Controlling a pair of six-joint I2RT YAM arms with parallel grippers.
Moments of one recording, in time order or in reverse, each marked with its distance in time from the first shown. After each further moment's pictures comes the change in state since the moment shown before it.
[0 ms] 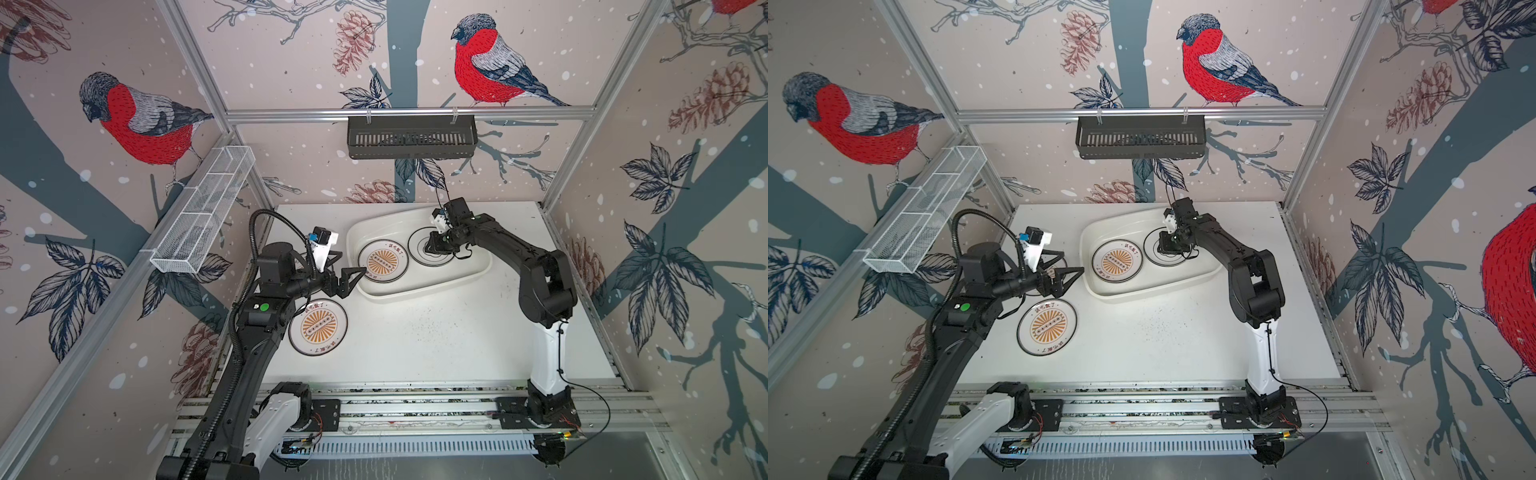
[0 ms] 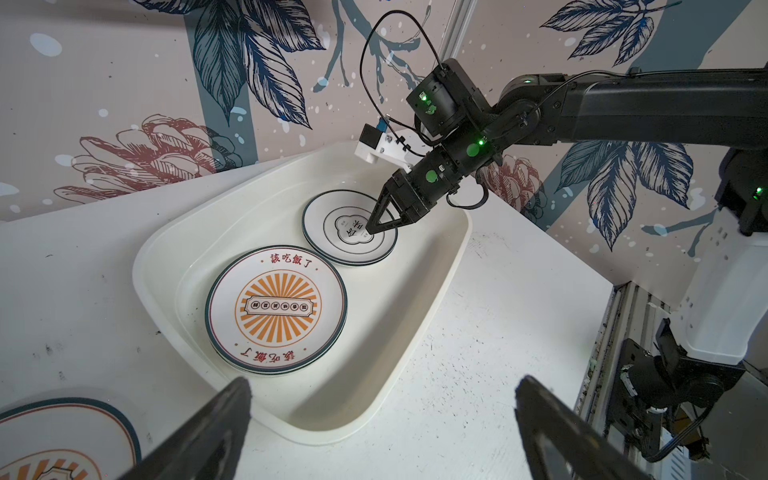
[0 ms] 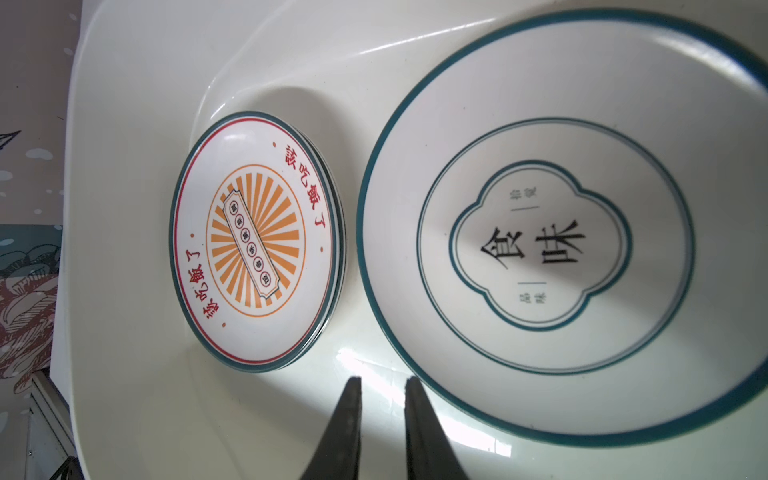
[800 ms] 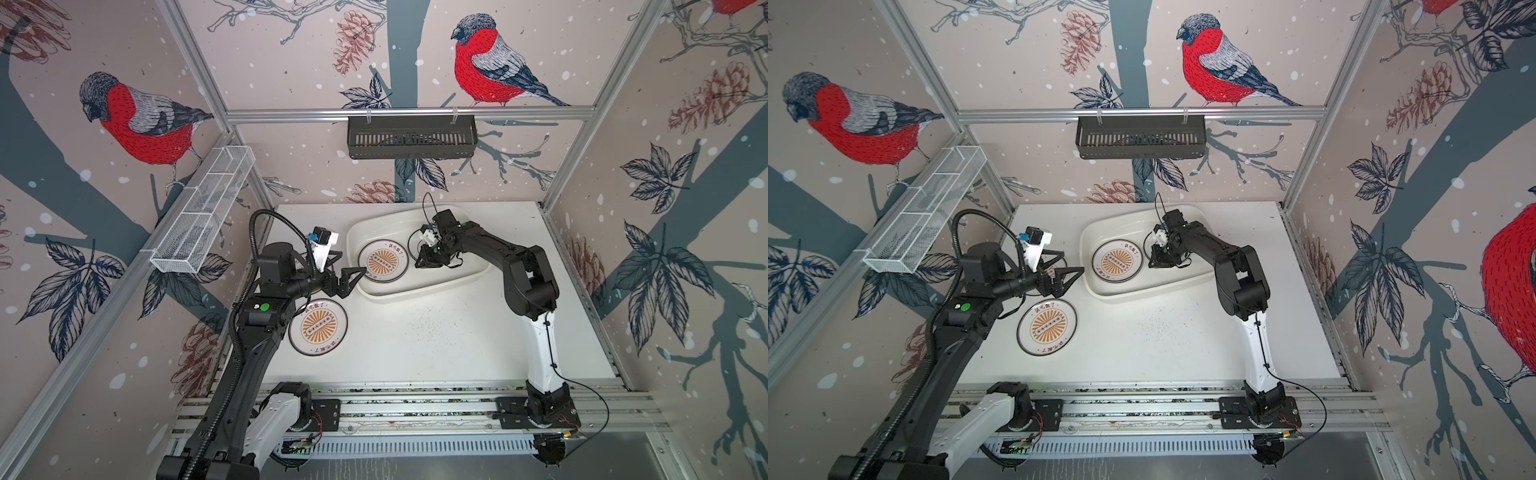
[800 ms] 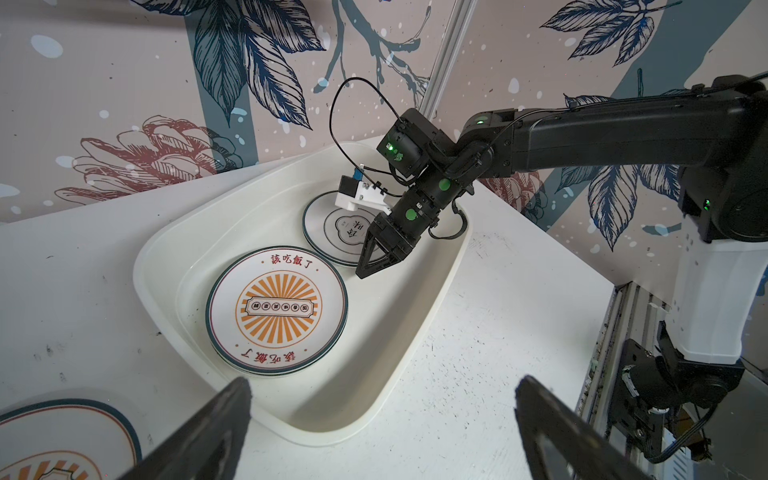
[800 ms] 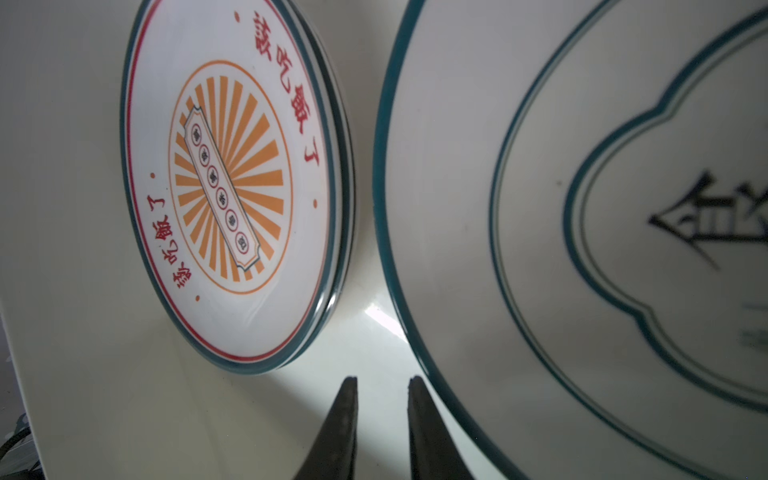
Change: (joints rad) left arm 0.000 0.000 -0.003 0.006 0.000 0.000; right arm 0.024 0.137 0.024 -0.028 -0.108 -0.021
